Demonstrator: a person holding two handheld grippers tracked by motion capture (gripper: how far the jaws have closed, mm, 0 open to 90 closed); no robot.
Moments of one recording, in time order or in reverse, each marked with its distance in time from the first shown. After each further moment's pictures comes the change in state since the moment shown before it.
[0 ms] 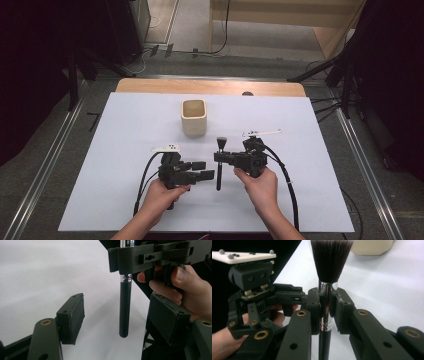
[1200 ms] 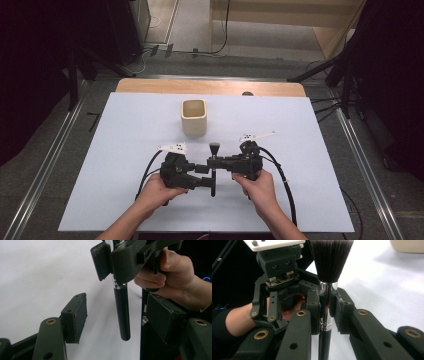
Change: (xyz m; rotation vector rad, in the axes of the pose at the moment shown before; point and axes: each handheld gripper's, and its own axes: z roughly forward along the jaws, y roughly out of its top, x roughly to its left) left arm -0.004 0.009 0.003 0.155 -0.085 0.168; right arm -0.009 -0.007 0.013 0.019 0.247 -0.095
